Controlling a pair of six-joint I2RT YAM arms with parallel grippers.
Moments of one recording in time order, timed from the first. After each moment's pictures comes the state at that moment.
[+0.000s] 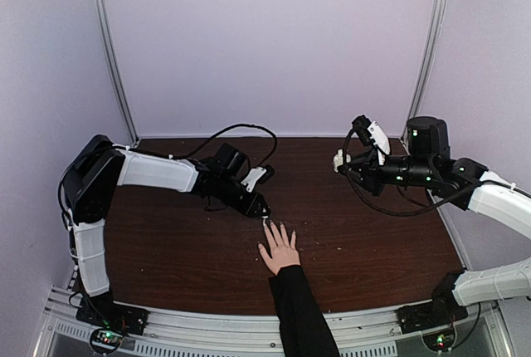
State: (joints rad) left arm -0.75 2.00 1.30 -0.19 0.40 -0.12; right arm 0.60 1.04 0.90 -0.24 -0.32 -0.08
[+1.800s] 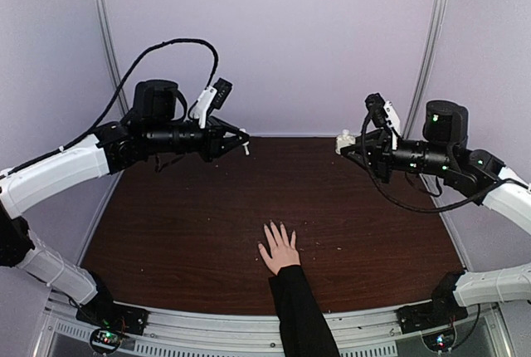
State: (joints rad) left arm -0.75 1.39 1.27 -0.19 0.35 -0.07; right arm 0.62 0.99 1.00 -0.25 -0.41 -0.07
